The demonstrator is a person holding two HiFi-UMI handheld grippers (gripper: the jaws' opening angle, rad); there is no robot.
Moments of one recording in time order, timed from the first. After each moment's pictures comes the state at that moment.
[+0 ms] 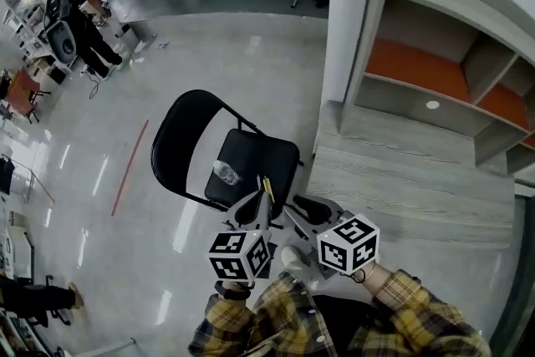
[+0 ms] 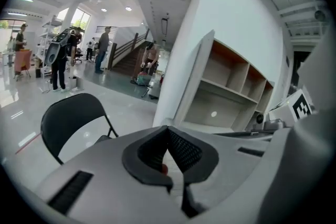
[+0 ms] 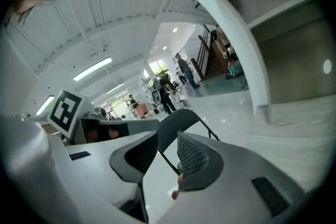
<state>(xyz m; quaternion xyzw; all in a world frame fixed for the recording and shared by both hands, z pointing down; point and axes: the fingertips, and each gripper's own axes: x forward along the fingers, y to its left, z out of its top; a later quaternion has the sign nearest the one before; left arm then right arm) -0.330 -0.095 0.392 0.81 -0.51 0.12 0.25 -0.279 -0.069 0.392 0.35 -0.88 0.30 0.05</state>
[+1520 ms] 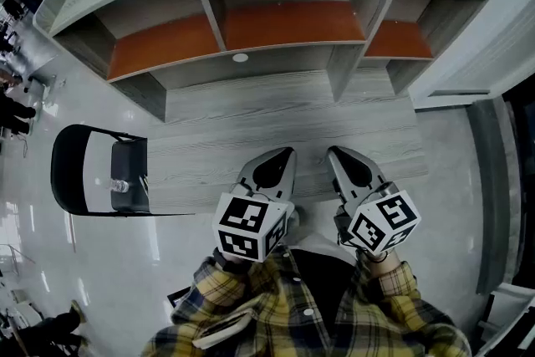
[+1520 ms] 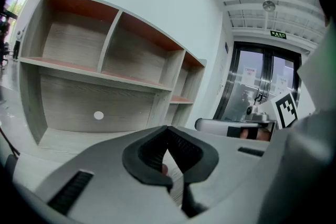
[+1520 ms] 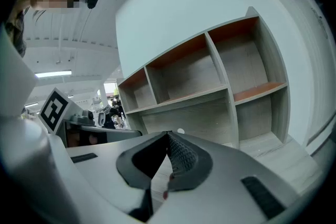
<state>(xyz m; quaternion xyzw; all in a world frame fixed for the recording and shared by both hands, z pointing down) 0.215 0.035 0.333 0.95 -0.23 0.15 0.18 0.277 0.067 0.325 0.64 -0.75 0.19 -0.02</state>
